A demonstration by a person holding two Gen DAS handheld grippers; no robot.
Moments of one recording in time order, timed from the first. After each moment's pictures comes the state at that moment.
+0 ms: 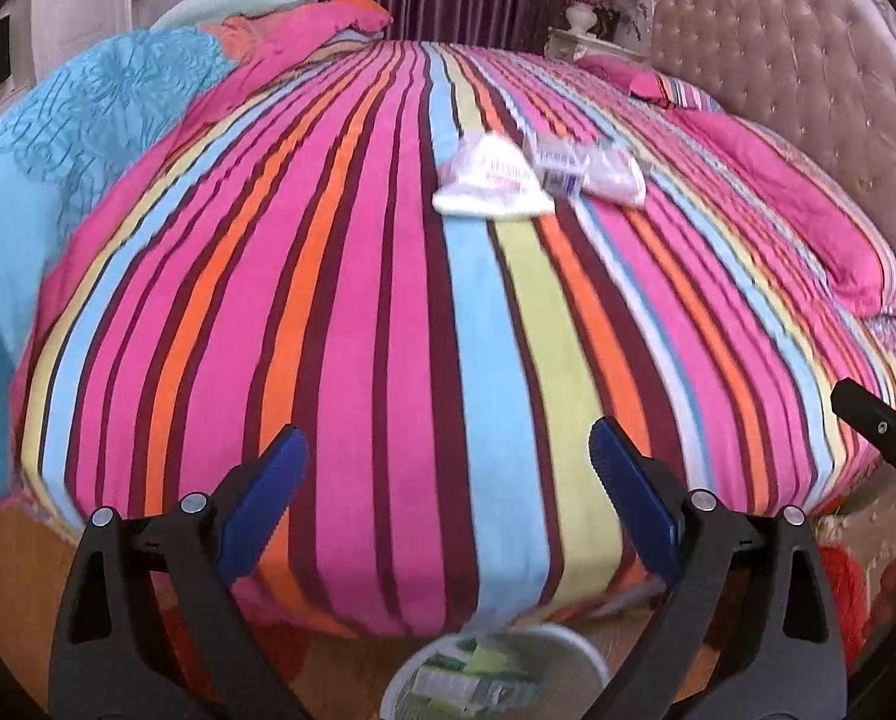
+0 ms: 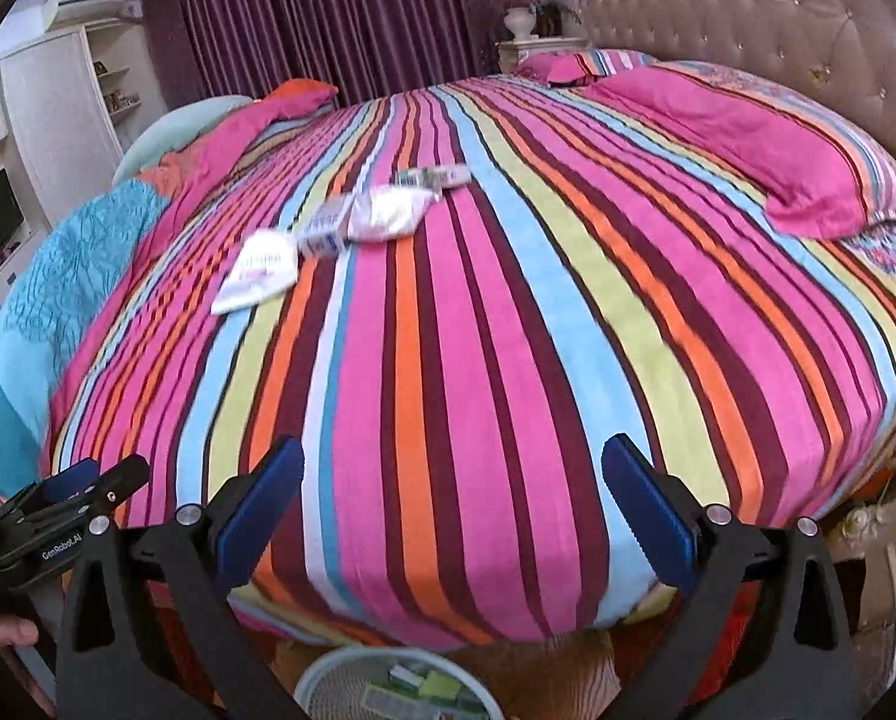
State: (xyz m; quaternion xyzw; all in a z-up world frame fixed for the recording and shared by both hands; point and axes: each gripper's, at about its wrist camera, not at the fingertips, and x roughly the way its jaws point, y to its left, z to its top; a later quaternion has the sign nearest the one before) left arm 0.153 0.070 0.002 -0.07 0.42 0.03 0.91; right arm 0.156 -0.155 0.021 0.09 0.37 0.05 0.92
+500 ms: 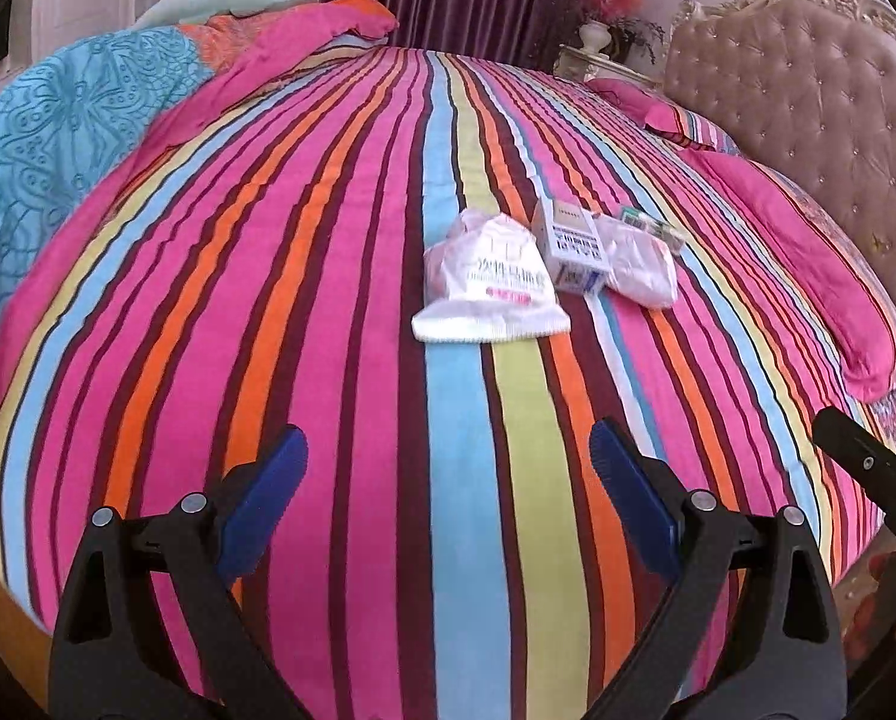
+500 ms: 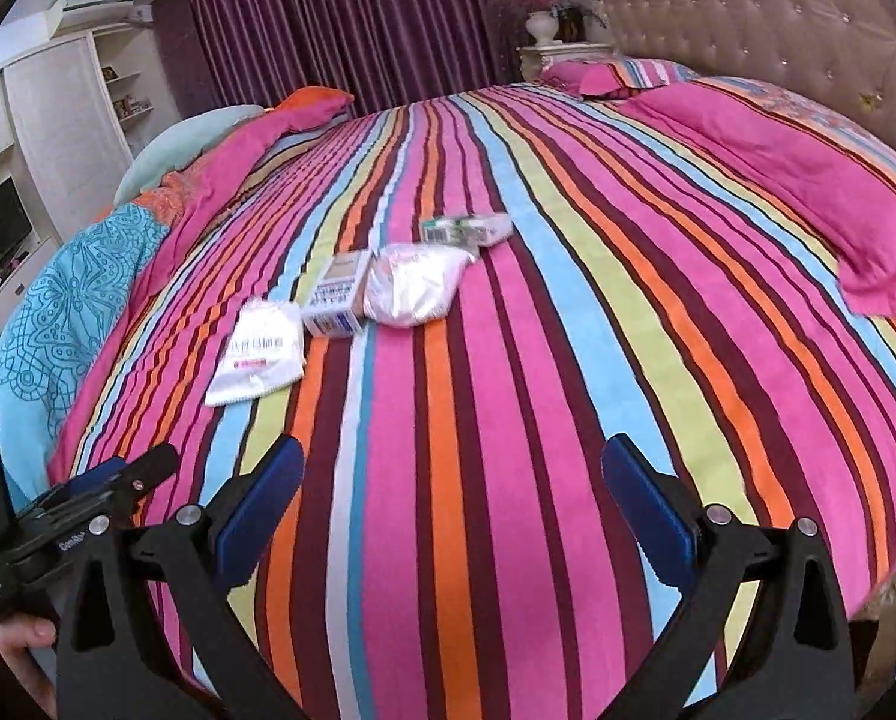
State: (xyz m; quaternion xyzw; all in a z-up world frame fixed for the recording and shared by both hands) left arm 0.255 0.079 0.011 -0.10 0.41 0.03 0.91; right arm 0.240 -0.141 0.033 0.10 0.36 0.08 0.92
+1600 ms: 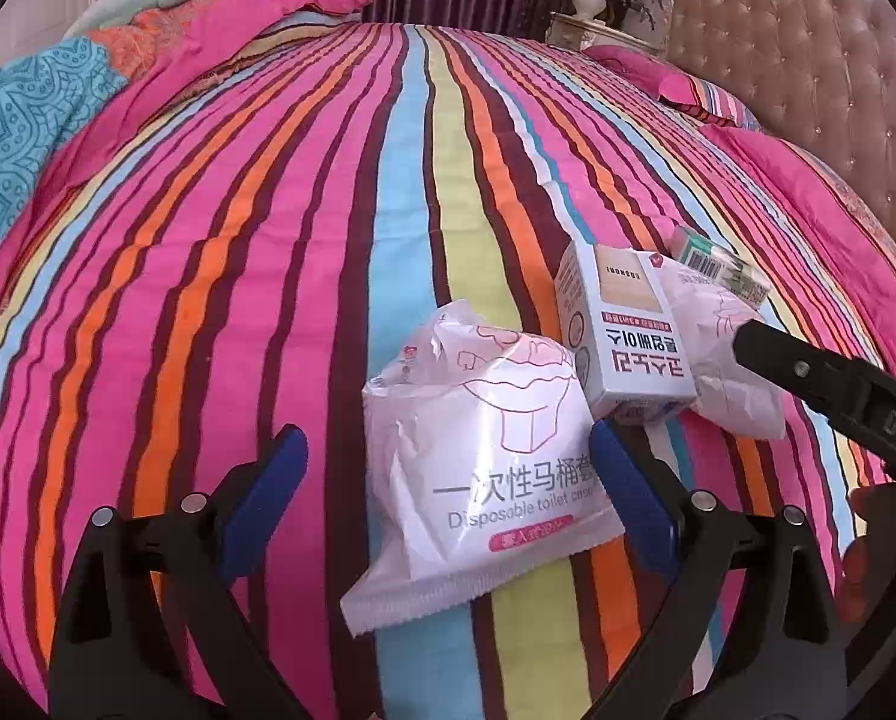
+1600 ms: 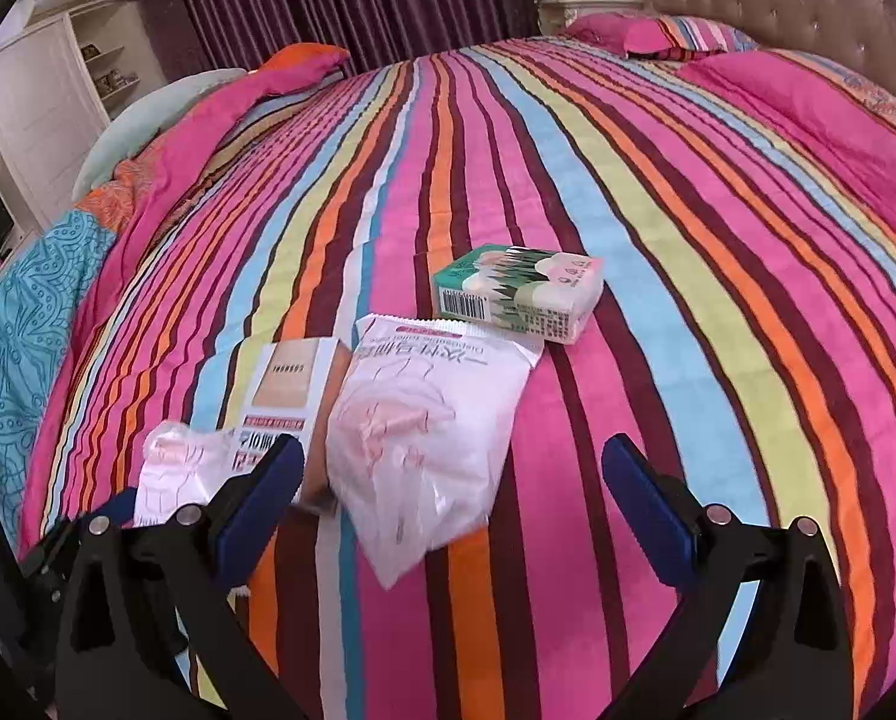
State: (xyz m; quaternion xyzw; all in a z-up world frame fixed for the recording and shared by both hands) left arm 0.394 0.074 -0.022 -0.08 0.44 0.01 0.89; right arm 0.396 -0.112 0.005 0.10 0.42 0.09 0.90
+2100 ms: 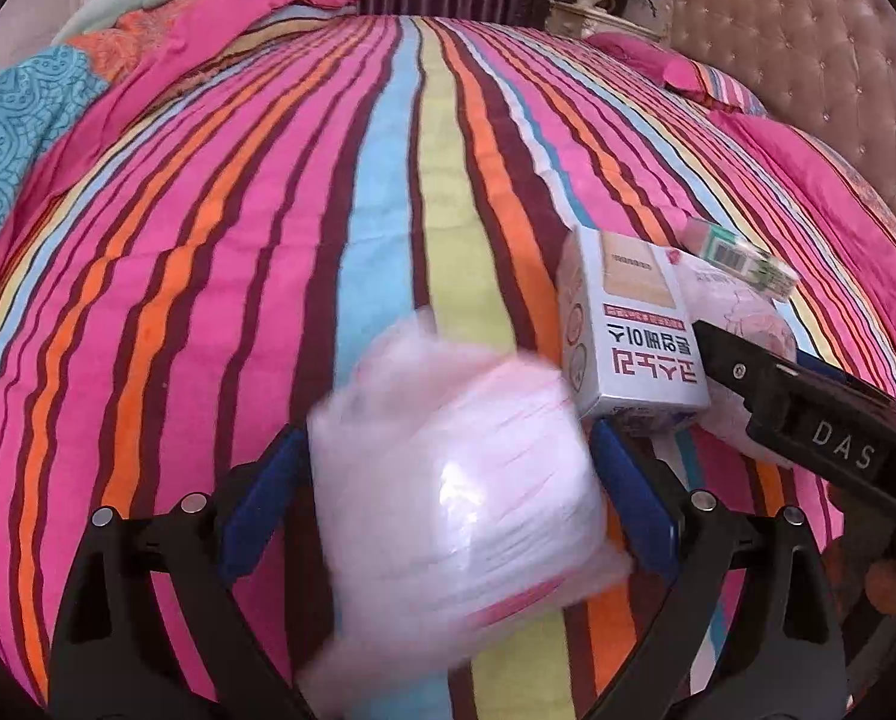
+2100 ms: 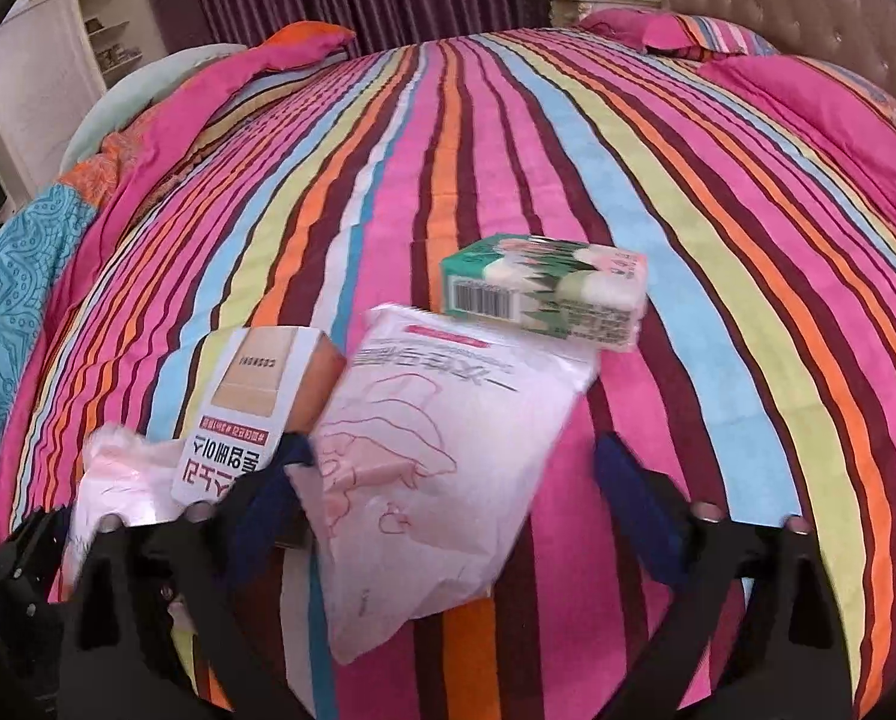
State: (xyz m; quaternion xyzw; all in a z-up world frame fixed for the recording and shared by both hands) left arm 0.415 0.065 -0.034 -0.06 0.45 0.02 0.89; right arm 0.418 -0.096 -0.011 0.06 0.42 0.09 0.90
